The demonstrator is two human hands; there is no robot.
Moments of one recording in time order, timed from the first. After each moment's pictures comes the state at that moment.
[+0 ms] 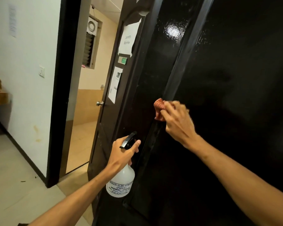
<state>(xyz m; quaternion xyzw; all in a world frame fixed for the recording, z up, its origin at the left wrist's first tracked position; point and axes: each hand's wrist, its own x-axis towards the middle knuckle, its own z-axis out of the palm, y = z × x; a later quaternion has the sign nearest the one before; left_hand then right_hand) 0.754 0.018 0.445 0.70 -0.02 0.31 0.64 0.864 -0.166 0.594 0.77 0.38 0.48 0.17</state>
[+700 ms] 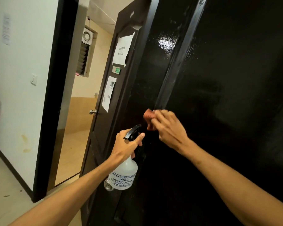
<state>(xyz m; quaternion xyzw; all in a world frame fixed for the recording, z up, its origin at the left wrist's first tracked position) 0.778 0.006 0.508 0.71 -0.06 0.30 0.64 0.866 -0.169 0.608 0.75 0.43 0.44 0.22</state>
